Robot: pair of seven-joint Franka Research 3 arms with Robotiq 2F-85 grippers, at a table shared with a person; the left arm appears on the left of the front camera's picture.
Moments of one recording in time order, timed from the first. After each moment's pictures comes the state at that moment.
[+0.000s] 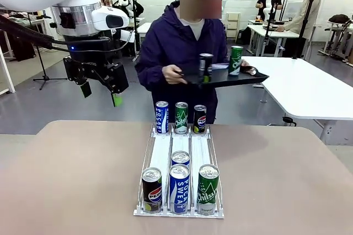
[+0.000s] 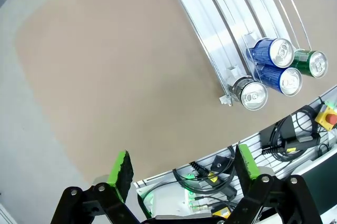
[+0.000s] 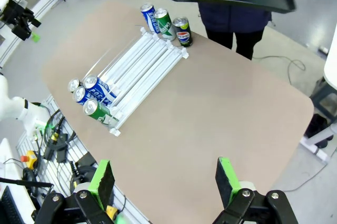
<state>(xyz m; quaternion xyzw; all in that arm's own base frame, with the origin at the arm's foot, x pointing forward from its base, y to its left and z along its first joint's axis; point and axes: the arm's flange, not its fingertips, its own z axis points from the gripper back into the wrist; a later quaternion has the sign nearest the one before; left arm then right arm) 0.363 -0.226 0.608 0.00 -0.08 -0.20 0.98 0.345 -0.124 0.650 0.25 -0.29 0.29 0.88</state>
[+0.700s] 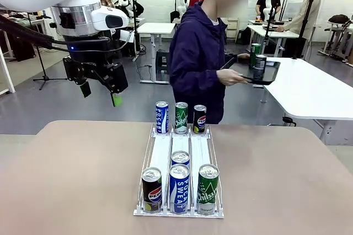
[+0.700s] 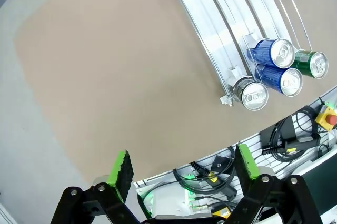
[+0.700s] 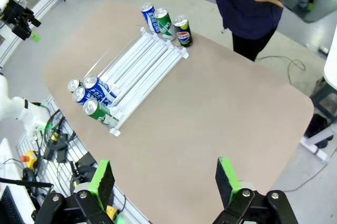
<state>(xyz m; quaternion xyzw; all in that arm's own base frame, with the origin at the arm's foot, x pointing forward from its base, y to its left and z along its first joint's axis) 0.364 -0.226 0.608 0.00 -0.08 -0.20 0.98 0.345 -0.124 0.650 0.25 -0.29 0.29 0.88</state>
